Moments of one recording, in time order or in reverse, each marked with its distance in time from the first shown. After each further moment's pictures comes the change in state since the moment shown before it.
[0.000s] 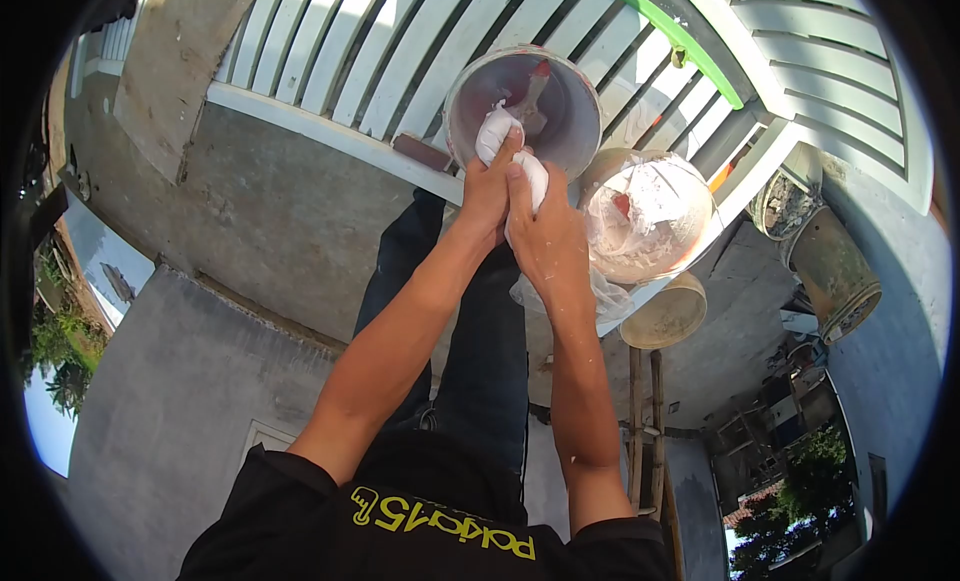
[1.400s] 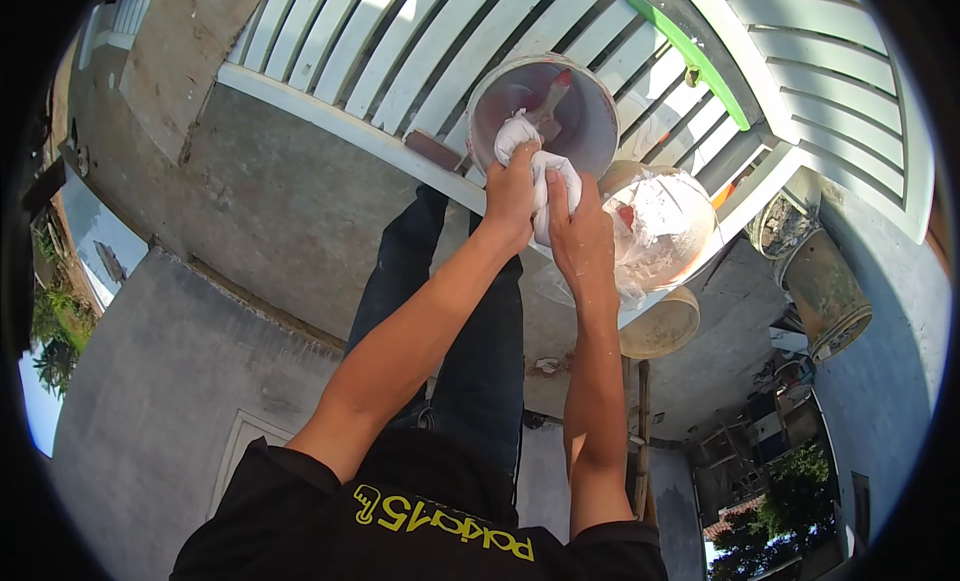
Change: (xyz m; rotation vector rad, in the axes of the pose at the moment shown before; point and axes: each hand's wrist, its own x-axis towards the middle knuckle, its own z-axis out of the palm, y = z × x) left_hand -0.009 0.005 0.018 -0.067 0.076 0.062; right_hand 0.018 0.027 -0.005 -0.045 0.030 -0.095
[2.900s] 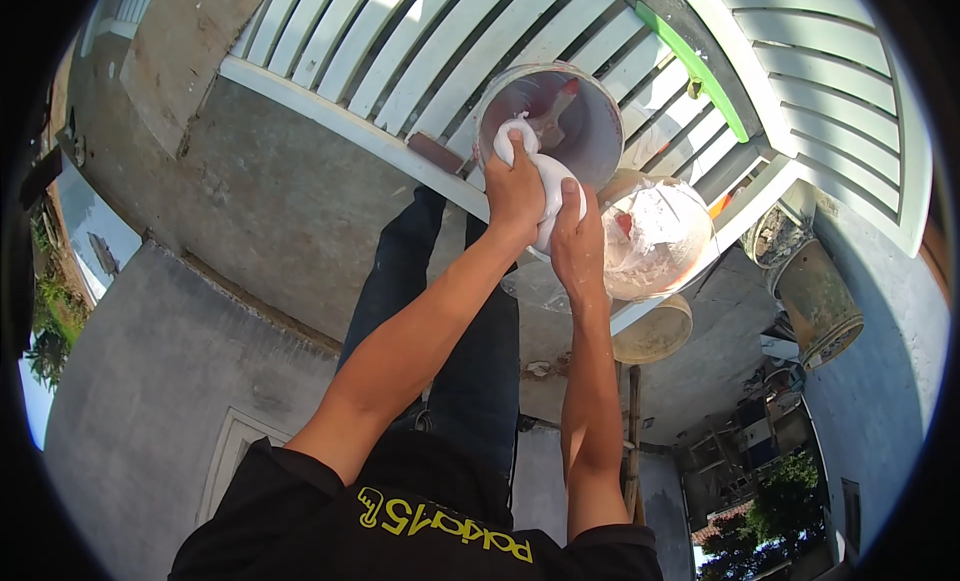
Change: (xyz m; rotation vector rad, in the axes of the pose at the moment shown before) left_hand 0.015 -0.005 0.001 0.354 0.222 0.210; right_hand 0.001 0.017 0.017 0.314 -0.001 -0.023
